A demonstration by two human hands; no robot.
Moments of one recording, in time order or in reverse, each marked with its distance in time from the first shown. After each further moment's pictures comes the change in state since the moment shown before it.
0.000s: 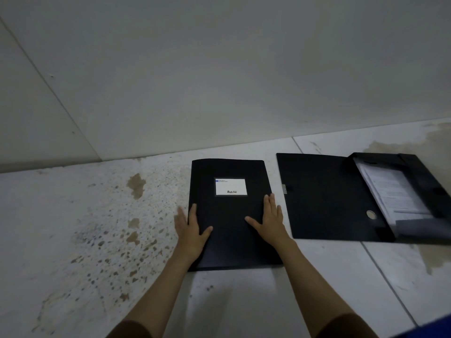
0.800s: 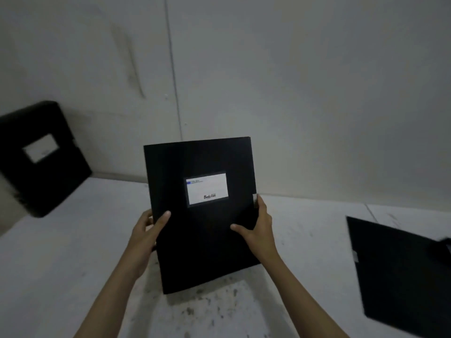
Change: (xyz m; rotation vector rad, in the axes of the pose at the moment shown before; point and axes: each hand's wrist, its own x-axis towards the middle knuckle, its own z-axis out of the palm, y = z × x) left_hand -0.092 -0.053 -0.223 -0.783 0.517 -0.069; right_hand -0.047 -0.210 0.039 0.510 0.002 -0.494
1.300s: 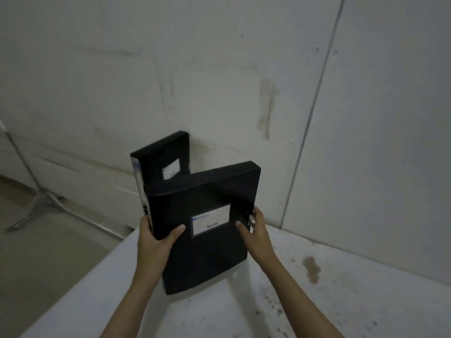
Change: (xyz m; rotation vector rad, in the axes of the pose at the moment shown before) left_hand 0.028 0.056 -0.220 -0.053 0.495 0.340; right_hand 0.028 -0.158 0.246 0.155 -0.332 -0.166
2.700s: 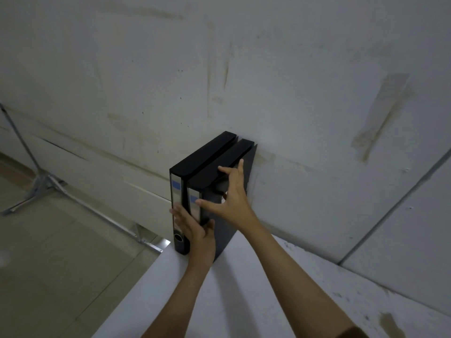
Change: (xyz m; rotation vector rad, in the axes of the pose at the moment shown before) left_hand 0.197 -0.098 0.019 0.131 0.045 -0.059; right_hand 0.189 -0.065 0.190 -0.272 -0.262 -0.296
